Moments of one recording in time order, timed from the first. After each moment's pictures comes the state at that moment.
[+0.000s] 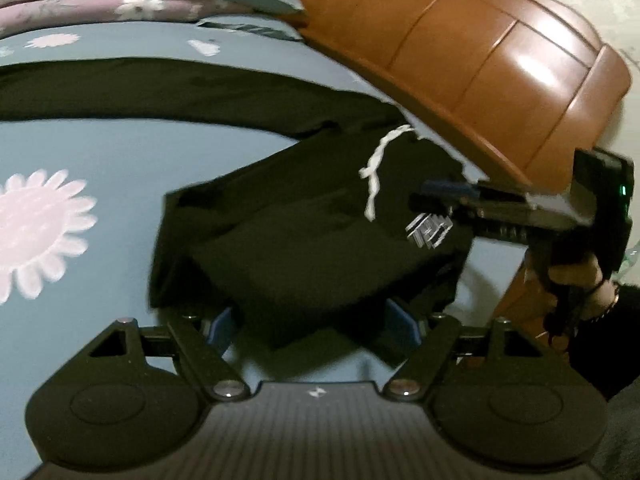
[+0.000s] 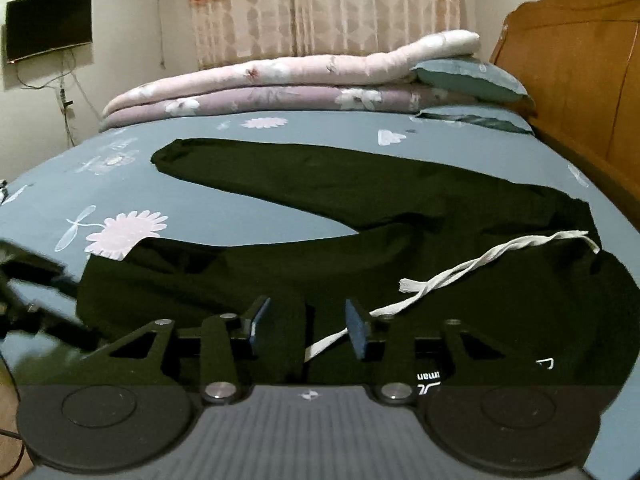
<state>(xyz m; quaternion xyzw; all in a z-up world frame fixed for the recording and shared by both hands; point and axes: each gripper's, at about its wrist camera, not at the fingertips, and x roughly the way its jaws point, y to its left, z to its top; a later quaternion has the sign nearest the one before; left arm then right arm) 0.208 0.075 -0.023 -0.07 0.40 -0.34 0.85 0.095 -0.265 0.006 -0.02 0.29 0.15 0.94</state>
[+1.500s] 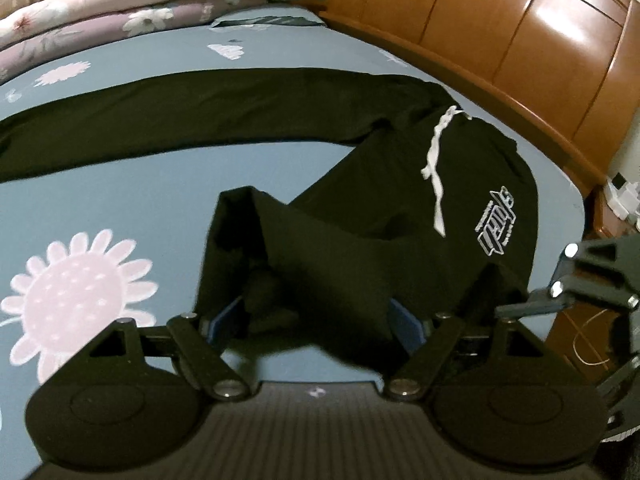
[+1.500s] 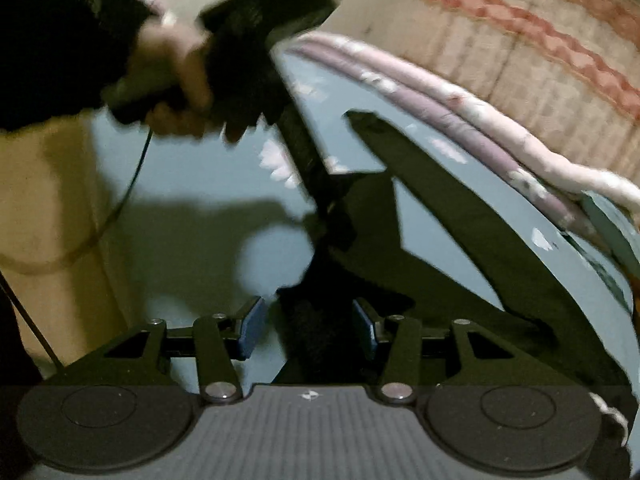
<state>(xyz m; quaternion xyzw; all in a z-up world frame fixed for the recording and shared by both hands) 0.258 0.076 -0.014 0.03 0.42 -0.28 0.86 0.028 -0.155 -0.007 -0.30 0.24 0.36 0.85</state>
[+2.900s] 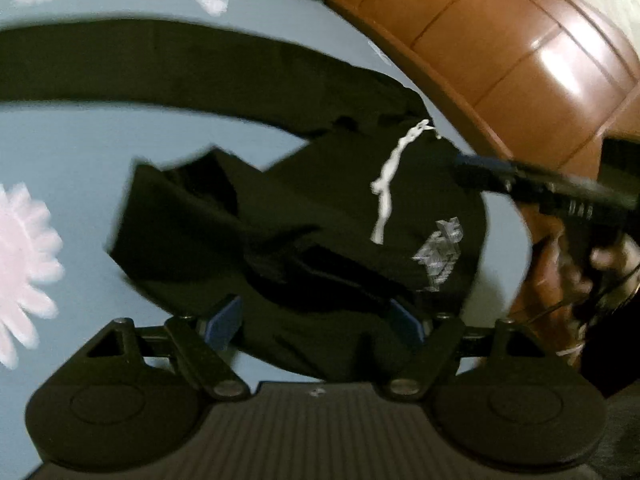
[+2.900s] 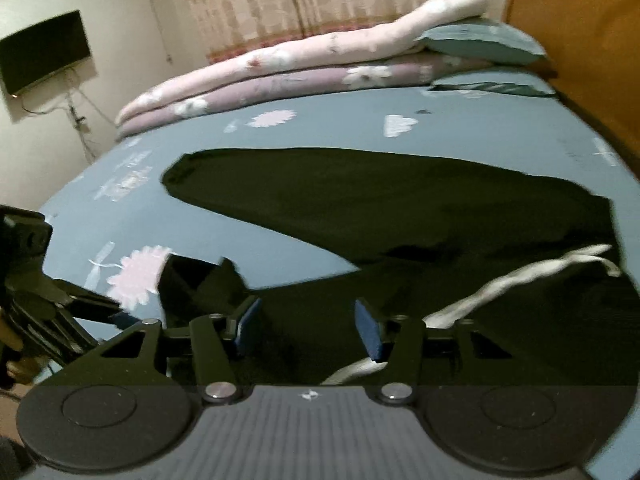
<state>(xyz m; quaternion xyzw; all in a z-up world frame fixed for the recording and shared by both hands) 0.288 0.049 -0.018 -0.12 0.50 -0.33 0.79 0.152 -0.306 0.073 0.04 0.35 0.19 0.91</state>
